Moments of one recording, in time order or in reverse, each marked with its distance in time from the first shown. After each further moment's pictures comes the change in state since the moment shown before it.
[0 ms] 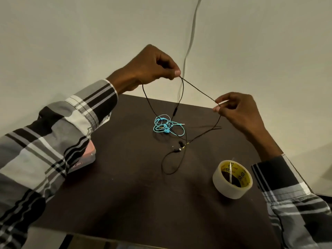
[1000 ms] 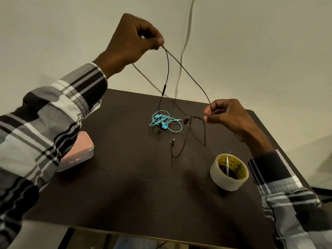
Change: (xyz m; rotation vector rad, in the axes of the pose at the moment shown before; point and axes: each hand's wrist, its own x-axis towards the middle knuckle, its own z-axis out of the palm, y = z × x) left_hand 0.004 0.002 -0.025 0.108 0.291 0.172; right_hand -0.014 0.005 0.006 0.172 -0.256 0.097
